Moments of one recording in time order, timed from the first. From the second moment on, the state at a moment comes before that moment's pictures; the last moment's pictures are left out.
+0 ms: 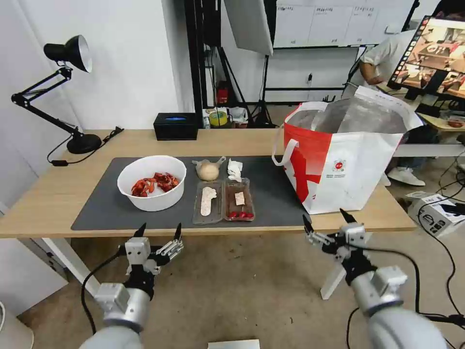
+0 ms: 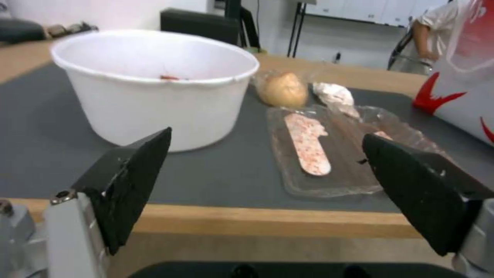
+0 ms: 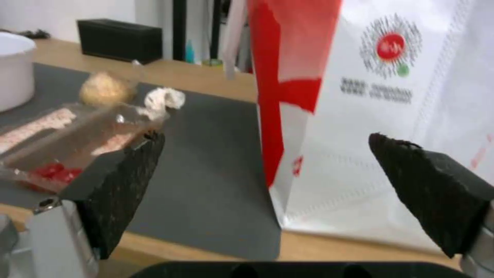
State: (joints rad) left arm 1.67 -1.36 -0.49 -2.33 -0.29 0.22 -0.11; right arm -1.57 1.11 0.59 2.31 0.31 -0.28 0.04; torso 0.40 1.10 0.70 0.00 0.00
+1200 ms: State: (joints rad) left arm 1.47 -1.31 -0.32 -2.33 -1.03 0.18 -0.40; right arm -1.56 1.12 0.56 2.29 0.29 -0.26 0.03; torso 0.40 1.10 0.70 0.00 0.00
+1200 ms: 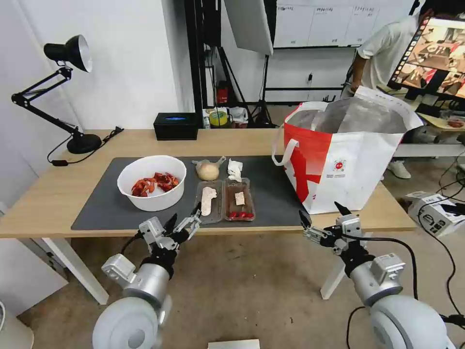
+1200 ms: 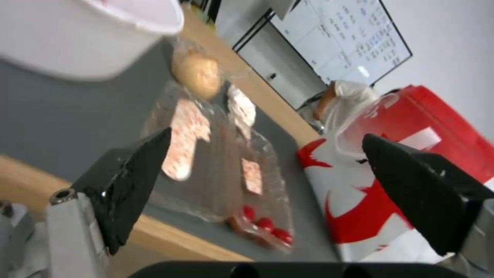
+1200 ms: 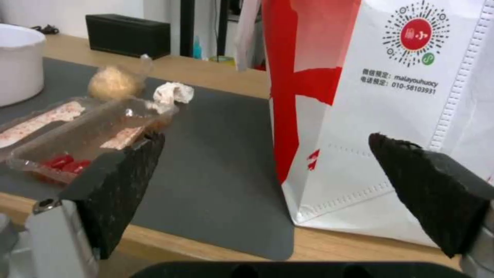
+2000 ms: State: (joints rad) left arm 1.29 -1.34 -0.20 -2.20 -1.33 0.19 -0.66; right arm -1.57 1.11 0.55 2.26 0.28 -0.26 0.03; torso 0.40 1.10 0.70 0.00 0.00
